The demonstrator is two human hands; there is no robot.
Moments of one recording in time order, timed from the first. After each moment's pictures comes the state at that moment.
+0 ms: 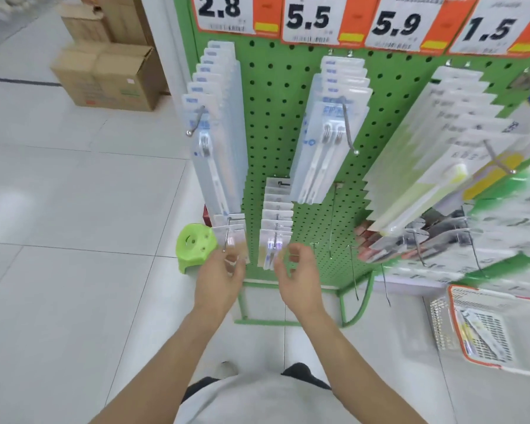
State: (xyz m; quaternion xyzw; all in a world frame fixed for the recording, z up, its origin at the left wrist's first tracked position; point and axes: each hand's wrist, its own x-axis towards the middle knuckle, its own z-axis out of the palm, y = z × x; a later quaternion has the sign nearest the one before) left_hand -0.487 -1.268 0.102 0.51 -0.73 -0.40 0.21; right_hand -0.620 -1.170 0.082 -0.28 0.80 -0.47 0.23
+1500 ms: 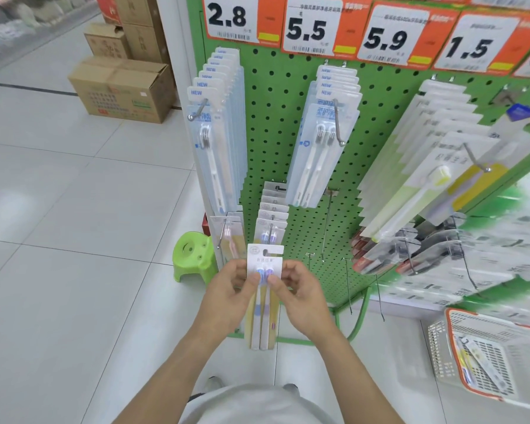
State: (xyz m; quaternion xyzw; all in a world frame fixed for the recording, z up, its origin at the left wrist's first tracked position) left_hand -0.486 -1.215 0.138 0.43 -0.63 -0.60 0.24; right_hand -0.622 -1.130 0.107 -0.31 0.66 -0.57 0.37
